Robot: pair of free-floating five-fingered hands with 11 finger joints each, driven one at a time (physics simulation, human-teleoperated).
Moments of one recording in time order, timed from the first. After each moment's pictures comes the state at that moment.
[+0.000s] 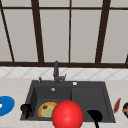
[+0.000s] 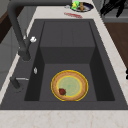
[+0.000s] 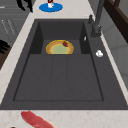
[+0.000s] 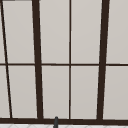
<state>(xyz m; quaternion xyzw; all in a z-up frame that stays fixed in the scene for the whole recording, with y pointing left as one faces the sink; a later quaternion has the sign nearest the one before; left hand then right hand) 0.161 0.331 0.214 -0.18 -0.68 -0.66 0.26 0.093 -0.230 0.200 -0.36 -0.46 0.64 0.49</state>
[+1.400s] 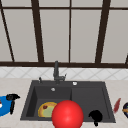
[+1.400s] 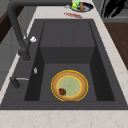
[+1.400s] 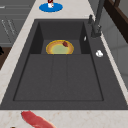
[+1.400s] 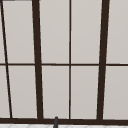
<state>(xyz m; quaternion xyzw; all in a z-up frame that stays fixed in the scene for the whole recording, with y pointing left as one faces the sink) 0.179 0.429 0.311 -0.21 -0.68 -0.65 0.27 0.091 -0.230 0.201 -0.37 -0.46 0.64 0.49</state>
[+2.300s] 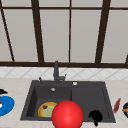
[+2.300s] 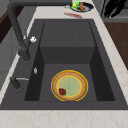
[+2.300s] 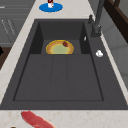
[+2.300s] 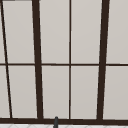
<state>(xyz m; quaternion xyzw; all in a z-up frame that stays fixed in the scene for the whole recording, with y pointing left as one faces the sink) 0.213 0.550 0.328 -0.22 -0.69 -0.64 0.27 0.091 -0.230 0.201 -0.37 -0.46 0.64 0.49</state>
